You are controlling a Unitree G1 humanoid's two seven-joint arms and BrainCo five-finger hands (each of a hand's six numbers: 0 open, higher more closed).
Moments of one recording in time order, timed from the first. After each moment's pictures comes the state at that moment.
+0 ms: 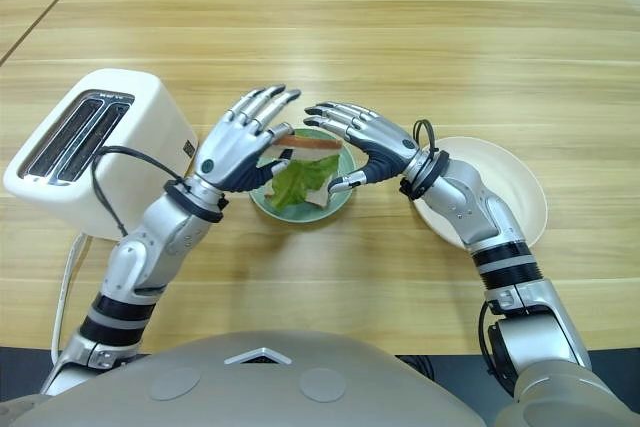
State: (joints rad) left arm -0.05 0.34 -0.29 -0.25 1.18 -0.31 0.12; right arm -0.24 -0.57 0.20 0.14 -0.49 -0.74 0.19
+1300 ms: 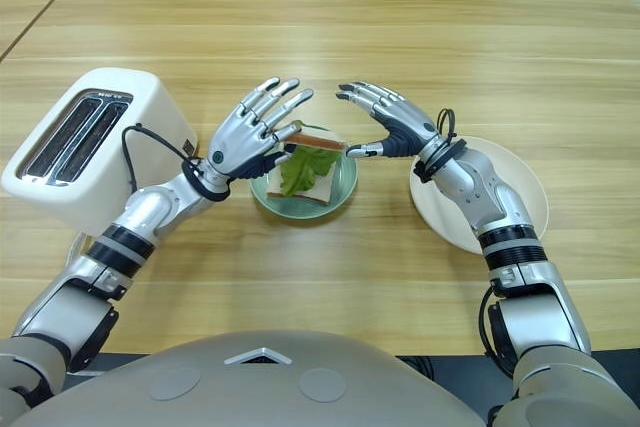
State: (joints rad) left arm -0.41 0.49 -0.53 0.36 1.31 -0.43 0.90; right arm -0.33 -0.58 0.17 0.35 -0.53 -0.71 0.09
